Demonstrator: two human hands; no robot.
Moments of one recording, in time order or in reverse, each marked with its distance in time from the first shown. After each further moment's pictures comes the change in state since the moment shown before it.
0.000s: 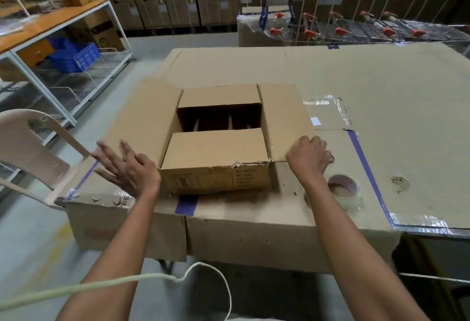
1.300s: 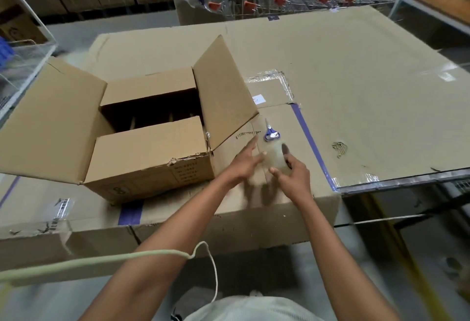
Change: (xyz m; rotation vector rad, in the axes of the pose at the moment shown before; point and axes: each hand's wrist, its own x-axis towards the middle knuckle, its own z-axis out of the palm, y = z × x) left_hand -0.241 0.222 0.077 -0.486 -1.569 0.317; right_hand -0.044 0.157 0.023 0.692 -0.133 0.133
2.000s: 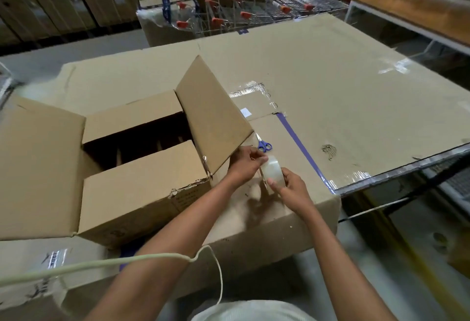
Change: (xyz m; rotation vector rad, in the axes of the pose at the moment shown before) left_hand 0.038 0.020 -0.013 0.115 0.168 0.174; right_hand -0.010 -0.018 -0.001 0.207 -0.099 0.108
